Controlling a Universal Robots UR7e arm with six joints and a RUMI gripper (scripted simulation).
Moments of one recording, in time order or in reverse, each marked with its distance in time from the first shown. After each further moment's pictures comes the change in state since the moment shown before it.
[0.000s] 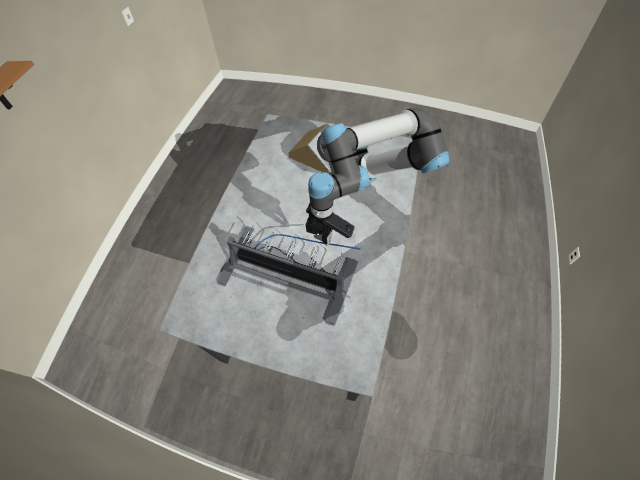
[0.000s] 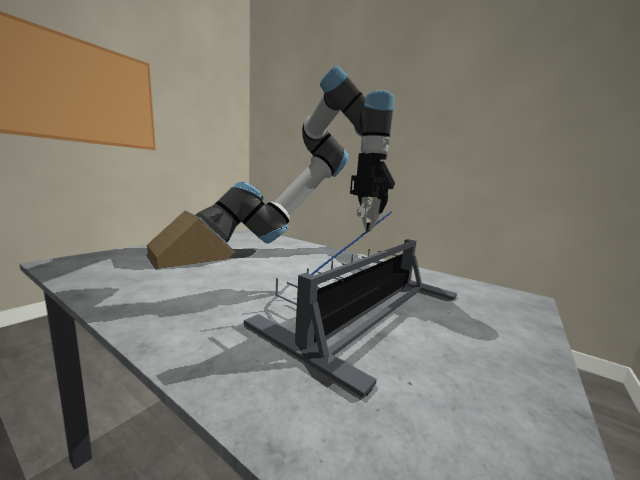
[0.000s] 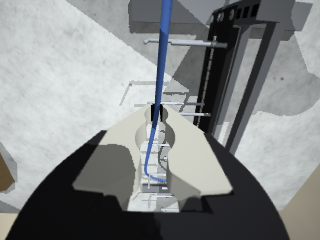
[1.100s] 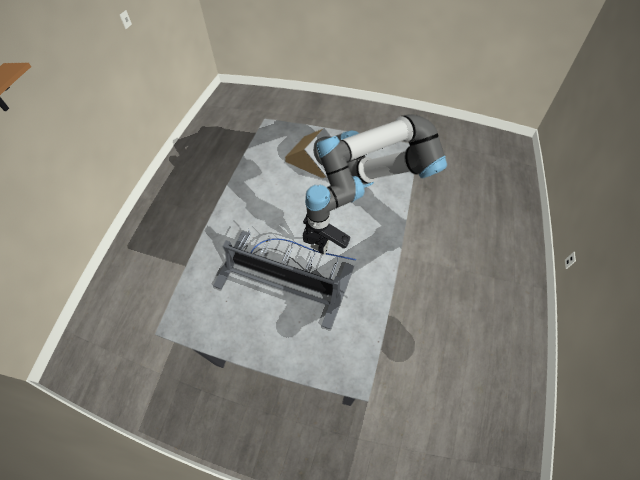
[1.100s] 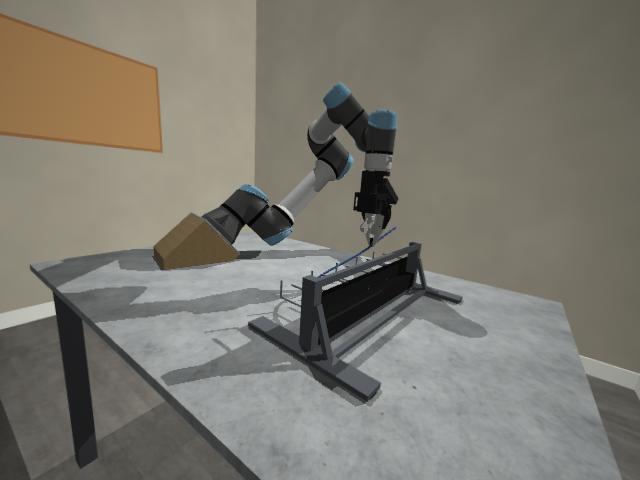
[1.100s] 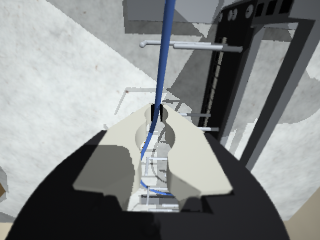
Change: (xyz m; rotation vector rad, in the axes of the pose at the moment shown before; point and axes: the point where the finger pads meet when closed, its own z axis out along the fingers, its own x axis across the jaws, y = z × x) arm 0.000 0.000 0.039 0.001 0.000 0.000
